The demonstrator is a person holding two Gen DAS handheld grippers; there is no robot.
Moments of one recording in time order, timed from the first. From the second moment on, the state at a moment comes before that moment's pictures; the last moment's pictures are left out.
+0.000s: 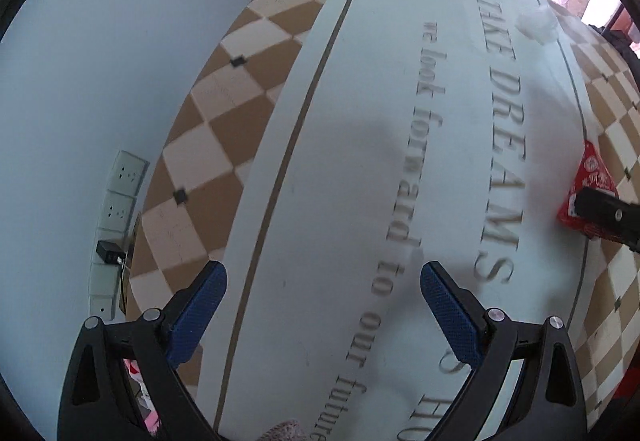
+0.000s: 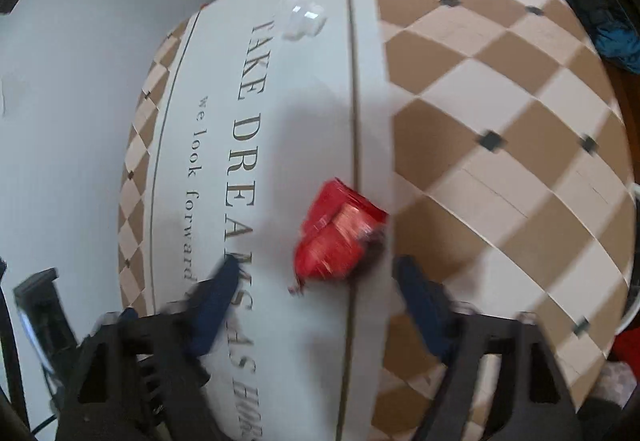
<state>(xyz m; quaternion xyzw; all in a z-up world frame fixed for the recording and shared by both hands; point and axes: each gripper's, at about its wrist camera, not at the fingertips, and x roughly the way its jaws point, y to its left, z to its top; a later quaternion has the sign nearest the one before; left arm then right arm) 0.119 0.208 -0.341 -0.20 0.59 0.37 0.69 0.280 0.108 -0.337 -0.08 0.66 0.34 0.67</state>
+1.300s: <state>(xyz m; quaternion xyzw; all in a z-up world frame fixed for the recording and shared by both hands) 0.291 0.155 -0.235 -0.14 0.49 0.25 0.82 0.421 0.048 -0.268 -0.04 0.58 0.31 0.75</state>
